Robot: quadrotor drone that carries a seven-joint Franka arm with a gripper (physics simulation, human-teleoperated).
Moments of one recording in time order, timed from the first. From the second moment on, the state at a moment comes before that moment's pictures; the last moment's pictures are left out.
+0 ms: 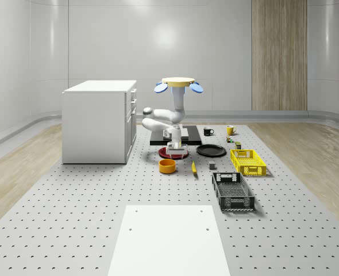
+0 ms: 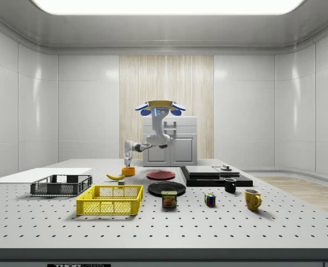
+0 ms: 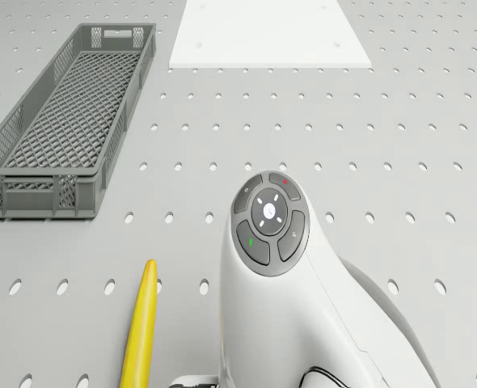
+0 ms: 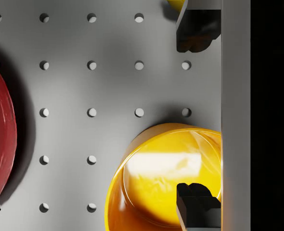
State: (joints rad) arm -1.16 -1.58 1.24 -2.80 -1.88 1.68 1.62
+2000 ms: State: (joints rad) arm -1.20 -1.53 1.12 -2.70 -2.00 1.71 1.59
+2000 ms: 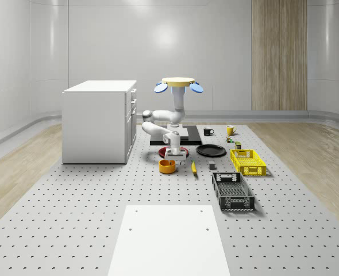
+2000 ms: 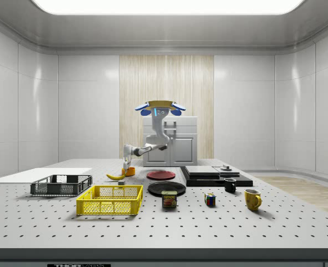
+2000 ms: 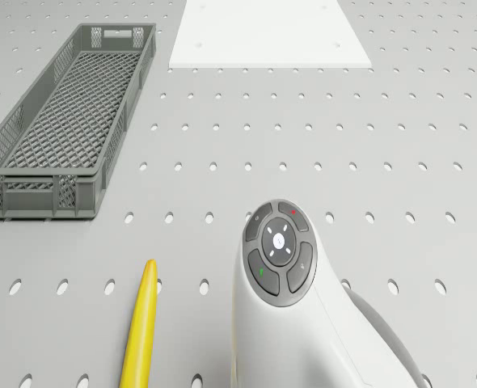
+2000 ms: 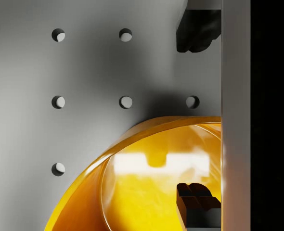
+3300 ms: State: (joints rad) arm -1.17 -1.52 1.17 -2.72 -1.96 1.68 1.57
